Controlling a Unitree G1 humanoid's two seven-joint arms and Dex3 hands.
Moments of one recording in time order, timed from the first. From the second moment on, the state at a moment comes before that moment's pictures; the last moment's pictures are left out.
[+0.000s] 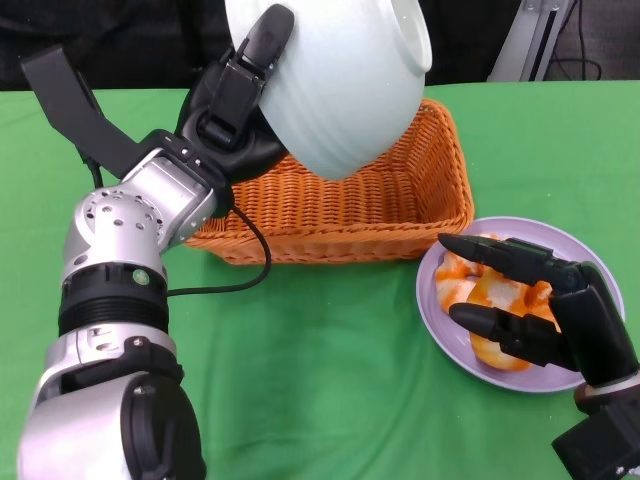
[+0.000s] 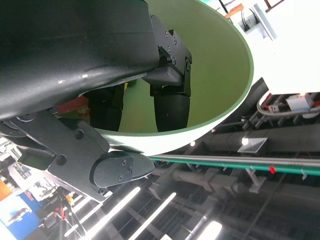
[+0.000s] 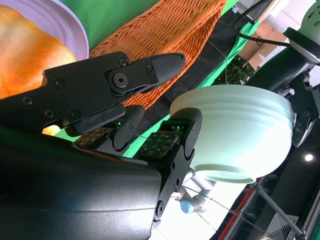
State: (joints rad) left arm -0.96 -0.09 0.53 0.79 -0.79 0.65 -0.38; right arm -0.45 -0.23 0.21 1.04 -0.55 -1.22 -0.57
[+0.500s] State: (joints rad) left arm -0.97 -0.12 0.57 0.81 -0.82 0.67 -0.34; right arm -0.45 -0.23 0.21 1.04 -0.56 -1.22 -0.57
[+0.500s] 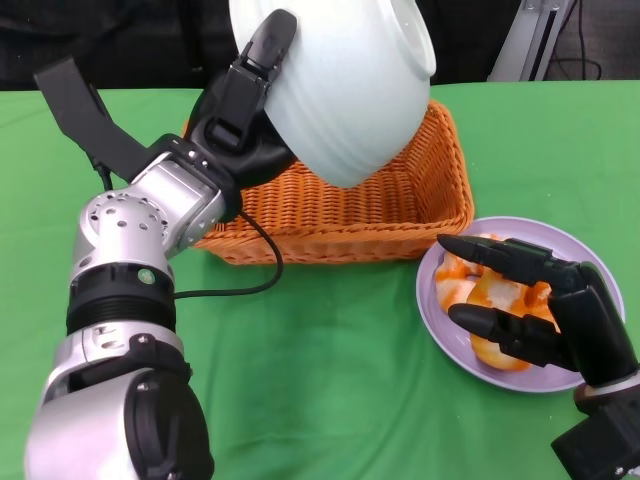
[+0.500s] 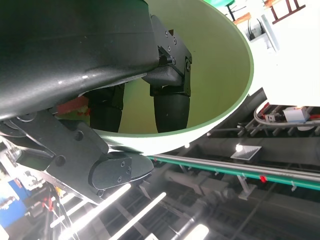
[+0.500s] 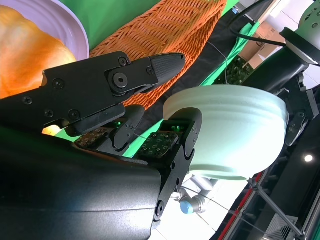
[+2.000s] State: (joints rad) left arm -0.99 -0.14 0.60 0.90 -0.91 0.60 -0.40; right arm -0.45 -0.23 0.21 1.08 -0.58 -1.22 -0.59
